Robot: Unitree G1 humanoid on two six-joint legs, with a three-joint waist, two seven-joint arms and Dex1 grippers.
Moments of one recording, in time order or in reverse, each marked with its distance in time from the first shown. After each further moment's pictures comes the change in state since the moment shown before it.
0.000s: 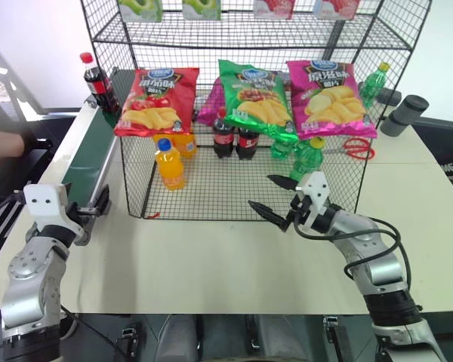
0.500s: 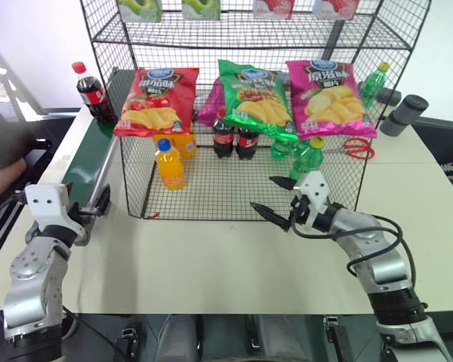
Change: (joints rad) left arm -0.001 -0.011 -0.001 0.006 0.009 -0.020 -0.002; right arm 0.001 -0.031 0.013 -0.022 -0.051 0.030 -0.026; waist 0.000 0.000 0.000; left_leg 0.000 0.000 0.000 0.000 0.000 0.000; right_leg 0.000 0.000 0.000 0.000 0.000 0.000
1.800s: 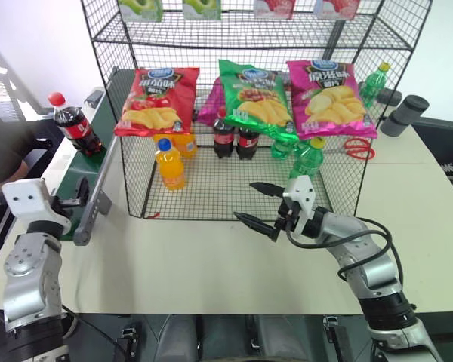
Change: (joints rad) left arm -0.067 -0.015 0.068 0.094 0.032 -0.087 0.123; right arm 0.008 0.052 0.055 -0.069 0.077 0.054 0.083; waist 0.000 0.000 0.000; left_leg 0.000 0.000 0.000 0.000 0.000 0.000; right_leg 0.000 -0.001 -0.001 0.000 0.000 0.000
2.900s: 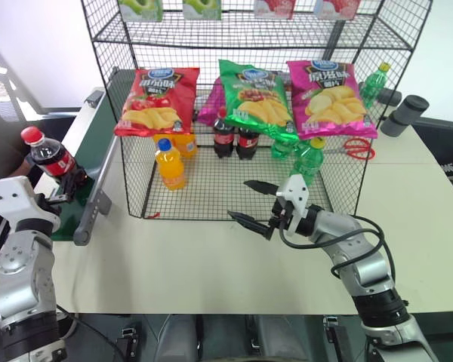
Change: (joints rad) left arm -0.028 0.017 0.034 0.045 -0.026 0.000 0.031; right arm -0.021 0.021 0.026 0.012 -0.020 -0.021 -0.005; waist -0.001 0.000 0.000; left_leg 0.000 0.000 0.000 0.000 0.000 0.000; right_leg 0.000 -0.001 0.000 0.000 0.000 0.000
